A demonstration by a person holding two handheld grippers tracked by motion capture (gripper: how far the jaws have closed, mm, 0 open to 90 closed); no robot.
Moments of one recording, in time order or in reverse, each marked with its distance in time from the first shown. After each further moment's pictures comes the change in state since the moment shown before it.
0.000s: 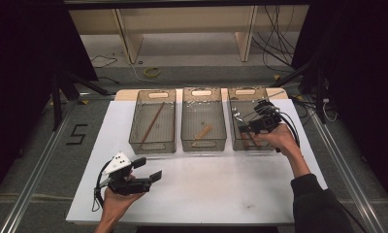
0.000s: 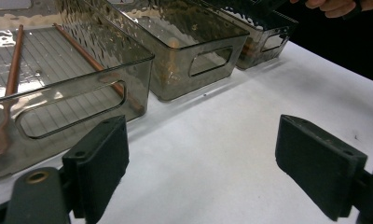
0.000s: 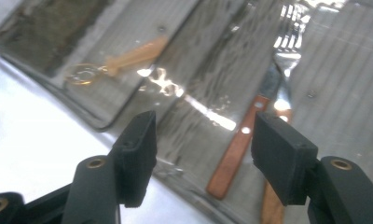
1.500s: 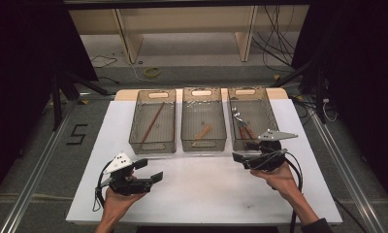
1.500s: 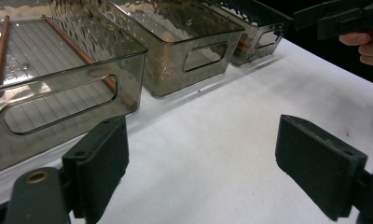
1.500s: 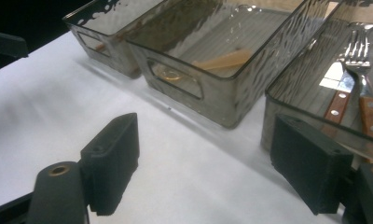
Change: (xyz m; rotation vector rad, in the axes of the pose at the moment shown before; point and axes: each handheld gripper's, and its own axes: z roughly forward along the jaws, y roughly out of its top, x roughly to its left) left arm 0.001 -0.001 0.003 0.017 -0.028 -0.016; right arm 0.067 -0.097 -0.021 -0.325 0.089 -0.099
